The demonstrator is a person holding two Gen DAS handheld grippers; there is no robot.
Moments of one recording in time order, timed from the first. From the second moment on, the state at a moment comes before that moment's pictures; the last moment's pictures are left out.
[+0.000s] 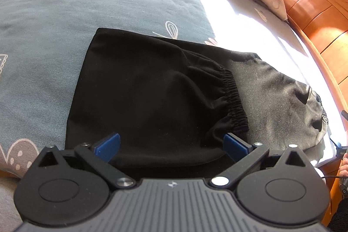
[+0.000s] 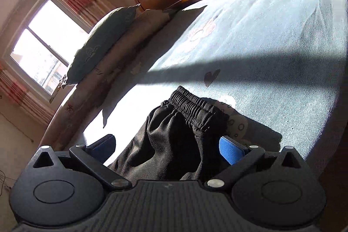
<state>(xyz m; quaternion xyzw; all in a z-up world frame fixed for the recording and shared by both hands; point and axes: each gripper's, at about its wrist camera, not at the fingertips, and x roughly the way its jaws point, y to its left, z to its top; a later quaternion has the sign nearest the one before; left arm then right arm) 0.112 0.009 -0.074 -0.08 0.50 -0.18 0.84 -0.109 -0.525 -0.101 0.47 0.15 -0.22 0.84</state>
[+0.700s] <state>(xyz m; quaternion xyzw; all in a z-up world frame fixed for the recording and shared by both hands) 0.111 -0.026 -0.073 -0.05 0.52 -0.18 0.83 -0.053 -0.614 -0.151 0.55 0.20 -0.13 0.80</state>
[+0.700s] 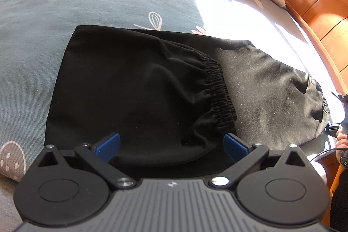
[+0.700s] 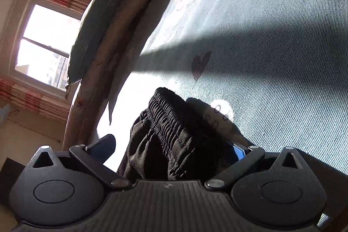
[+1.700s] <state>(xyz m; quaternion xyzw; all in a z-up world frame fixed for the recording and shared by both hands) 0.126 -0.033 -0.082 -0.06 0.53 -0.18 0.83 -0.028 -0.610 -0.150 0.51 0.24 -0.03 0.82</state>
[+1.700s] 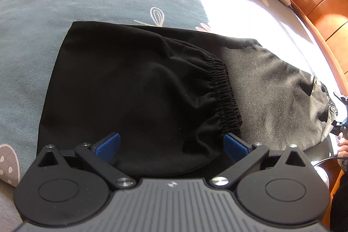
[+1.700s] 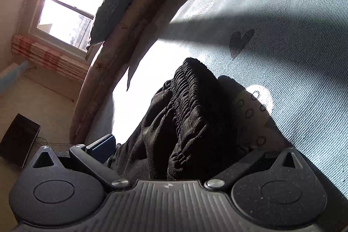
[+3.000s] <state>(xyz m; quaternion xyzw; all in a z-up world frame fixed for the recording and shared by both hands) 0.119 -0.041 -0.090 -0.05 0.54 -0.18 0.82 -0.029 -0.579 -0.146 0.34 0.28 -0.13 0.89</state>
